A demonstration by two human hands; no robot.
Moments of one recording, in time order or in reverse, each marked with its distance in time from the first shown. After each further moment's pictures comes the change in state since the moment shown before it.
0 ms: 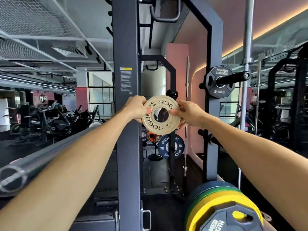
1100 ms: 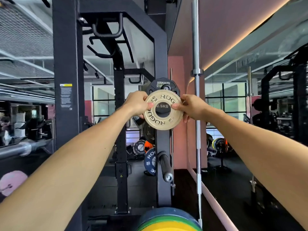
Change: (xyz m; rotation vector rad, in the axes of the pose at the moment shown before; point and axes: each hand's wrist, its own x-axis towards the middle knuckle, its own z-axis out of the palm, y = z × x) left_hand 0.107 0.275 0.230 -0.008 0.112 0.047; right_hand 0.002 0.202 -0.322 -0.114 0.042 -0.172
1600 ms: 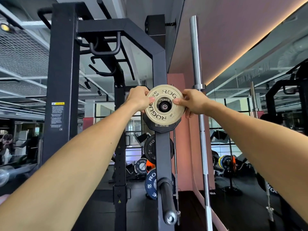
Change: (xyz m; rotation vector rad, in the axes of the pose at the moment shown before) left_hand 0.097 0.025 0.002 0.079 0.188 0.115; right_hand 0.099 0.025 -0.039 0.005 0.128 -0.095
